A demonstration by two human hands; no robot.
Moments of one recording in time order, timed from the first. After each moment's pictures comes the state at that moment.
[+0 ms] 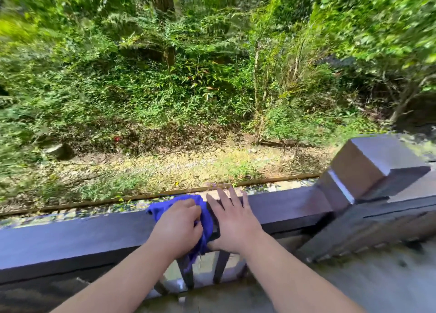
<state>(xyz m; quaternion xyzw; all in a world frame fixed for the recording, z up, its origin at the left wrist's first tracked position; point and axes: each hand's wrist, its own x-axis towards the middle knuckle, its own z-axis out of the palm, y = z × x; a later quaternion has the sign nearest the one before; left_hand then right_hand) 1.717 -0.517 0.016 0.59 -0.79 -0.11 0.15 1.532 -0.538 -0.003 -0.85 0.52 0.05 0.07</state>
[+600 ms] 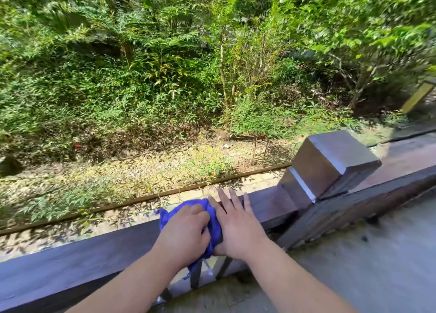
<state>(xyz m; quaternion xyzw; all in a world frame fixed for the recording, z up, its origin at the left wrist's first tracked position) 1.615 -0.554 0.007 0.50 -0.85 -0.13 0.14 1.438 -0.553 -0.007 -0.81 0.58 0.05 0.08</state>
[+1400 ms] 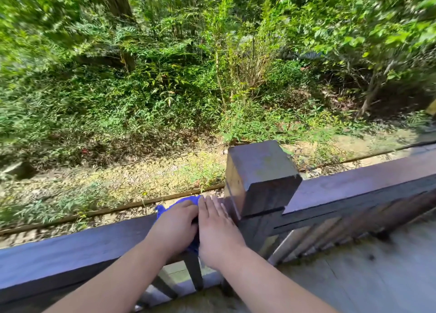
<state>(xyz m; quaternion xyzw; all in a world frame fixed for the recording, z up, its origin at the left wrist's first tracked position) 1.429 -0.577 0.032 0.55 -0.81 -0.17 0.13 1.292 -0.558 0.008 -0.80 0.57 -0.03 0.16</state>
